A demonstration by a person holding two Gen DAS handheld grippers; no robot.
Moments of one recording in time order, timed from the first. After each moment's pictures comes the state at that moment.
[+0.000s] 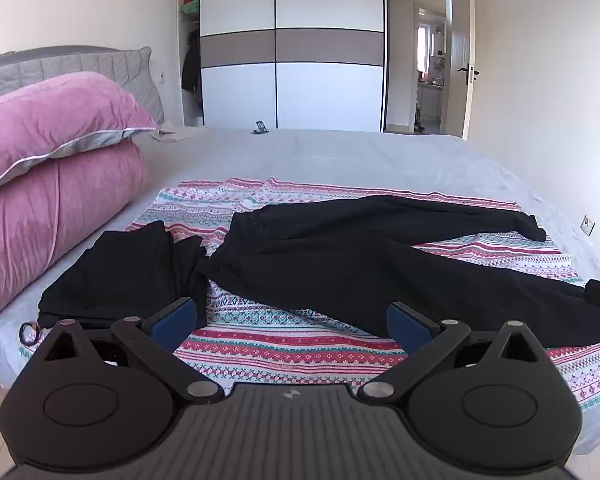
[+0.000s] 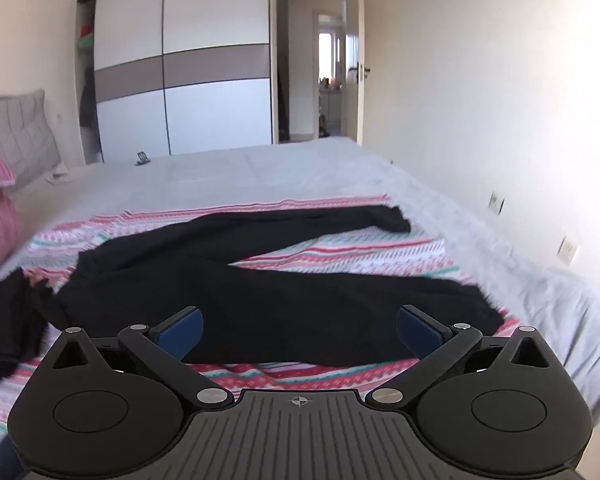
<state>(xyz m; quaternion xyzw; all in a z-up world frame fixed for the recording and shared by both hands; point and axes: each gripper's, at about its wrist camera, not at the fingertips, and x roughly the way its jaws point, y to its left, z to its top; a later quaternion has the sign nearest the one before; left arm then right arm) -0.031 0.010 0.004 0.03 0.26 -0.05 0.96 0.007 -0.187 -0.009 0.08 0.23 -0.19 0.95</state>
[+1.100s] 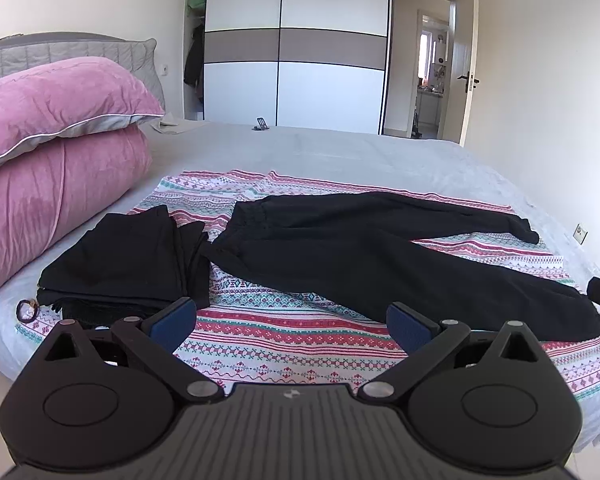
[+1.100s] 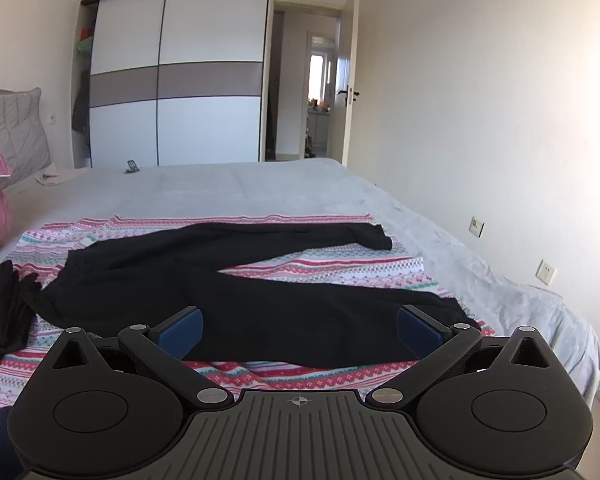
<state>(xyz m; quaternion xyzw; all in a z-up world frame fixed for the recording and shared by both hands) -0.048 0.029 -0.004 0.00 0.27 -0.06 0.96 -0.014 -0.168 -0.014 0.06 0.21 -0.21 0.95</state>
